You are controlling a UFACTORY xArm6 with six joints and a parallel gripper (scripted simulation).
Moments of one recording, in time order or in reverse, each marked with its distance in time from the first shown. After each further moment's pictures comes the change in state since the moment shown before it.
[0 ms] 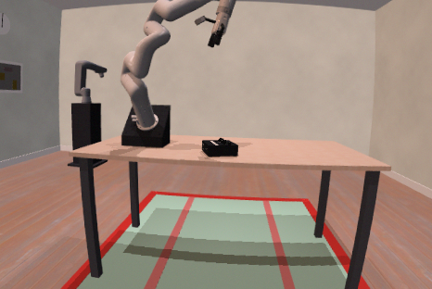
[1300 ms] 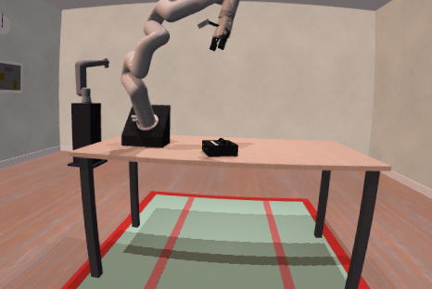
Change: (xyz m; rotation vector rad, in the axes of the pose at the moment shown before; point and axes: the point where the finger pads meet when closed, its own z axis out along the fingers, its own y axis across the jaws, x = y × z) arm -0.019 -0.007 0.014 0.016 -0.007 -0.152
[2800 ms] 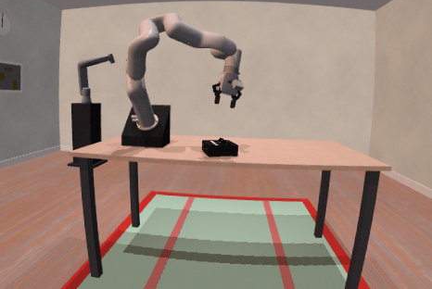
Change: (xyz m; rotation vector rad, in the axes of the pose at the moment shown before) arm -0.113 -0.035 0.249 0.156 0.078 -1.628
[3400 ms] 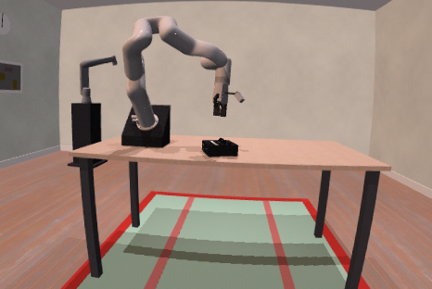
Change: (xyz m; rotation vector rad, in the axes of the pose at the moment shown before) arm -0.028 0.000 0.052 0.104 0.053 -0.659
